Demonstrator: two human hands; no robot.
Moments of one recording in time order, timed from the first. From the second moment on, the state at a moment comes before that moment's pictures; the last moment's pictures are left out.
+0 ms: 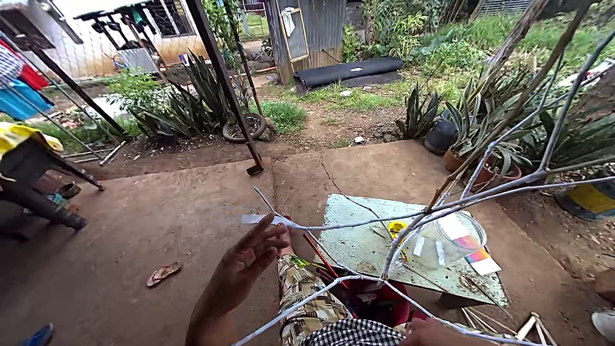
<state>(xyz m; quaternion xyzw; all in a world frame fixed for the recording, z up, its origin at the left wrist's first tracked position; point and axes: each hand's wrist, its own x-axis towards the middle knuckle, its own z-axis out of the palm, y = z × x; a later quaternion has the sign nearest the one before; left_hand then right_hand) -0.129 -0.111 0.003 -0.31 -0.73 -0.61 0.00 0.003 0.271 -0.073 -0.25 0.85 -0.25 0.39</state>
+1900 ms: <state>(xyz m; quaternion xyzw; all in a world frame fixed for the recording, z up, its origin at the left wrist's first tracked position) -0.146 -0.142 -0.005 -0.23 -0.70 -0.61 0.29 -0.142 0.283 0.075 -0.41 0.75 -0.46 0.25</state>
